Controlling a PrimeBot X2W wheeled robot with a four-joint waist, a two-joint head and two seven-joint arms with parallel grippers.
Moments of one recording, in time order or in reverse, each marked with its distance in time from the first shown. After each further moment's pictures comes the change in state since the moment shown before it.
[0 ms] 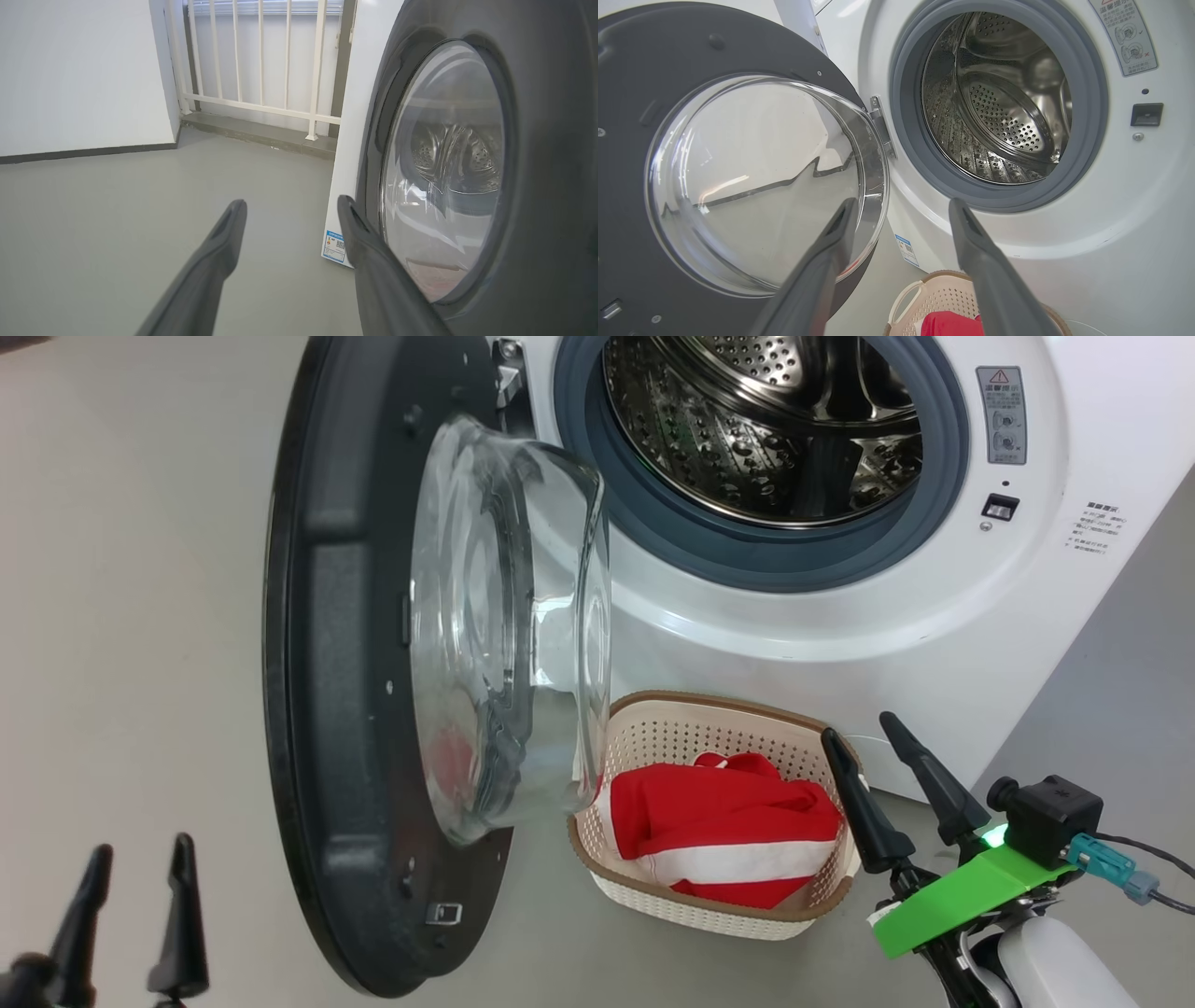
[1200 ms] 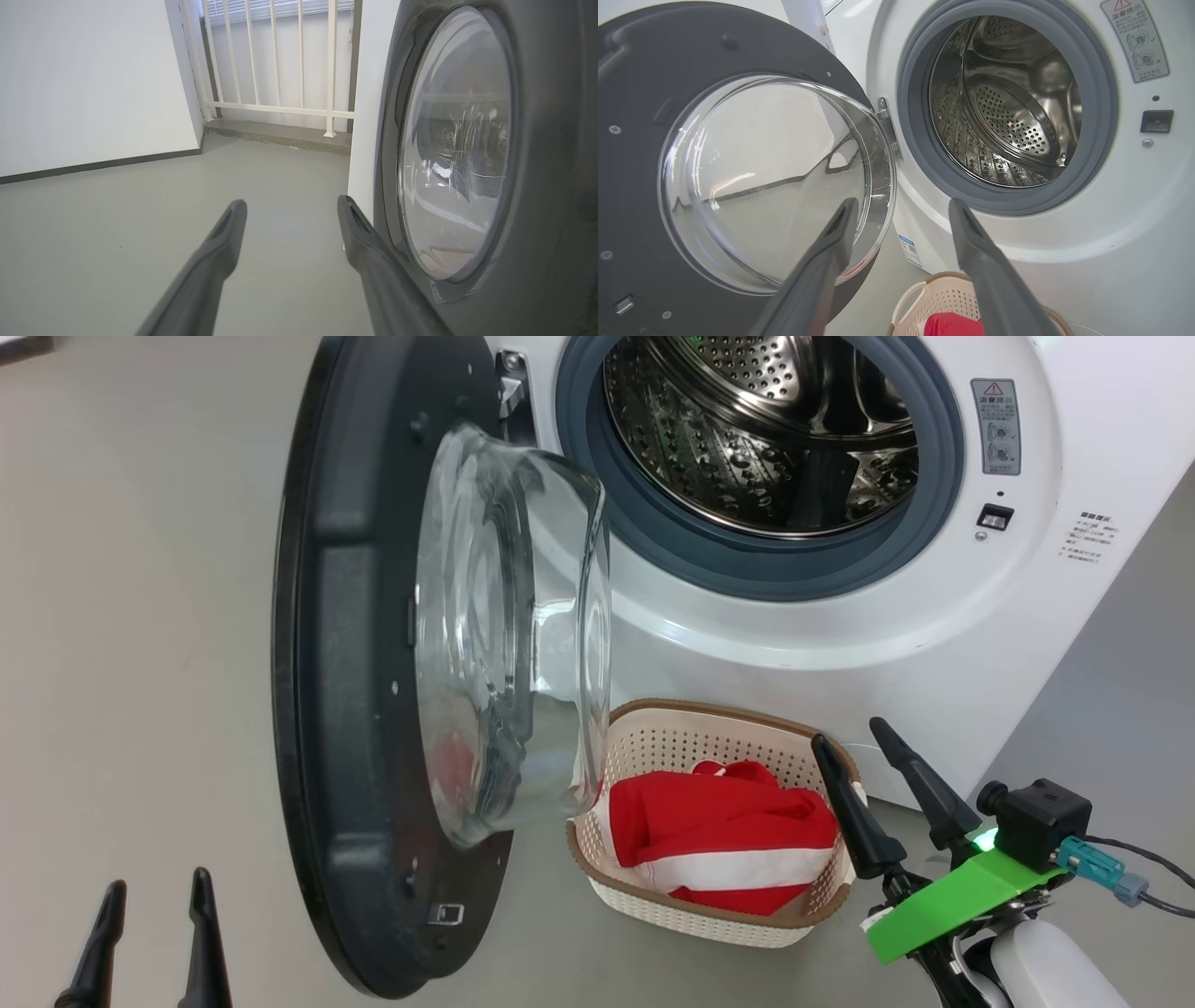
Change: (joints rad) left arm 0.045 -0.054 -0.020 0.029 0.145 0.081 -0.077; right arm 0.000 0.001 0.018 0.005 0.000 0.000 0.000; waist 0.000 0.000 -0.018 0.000
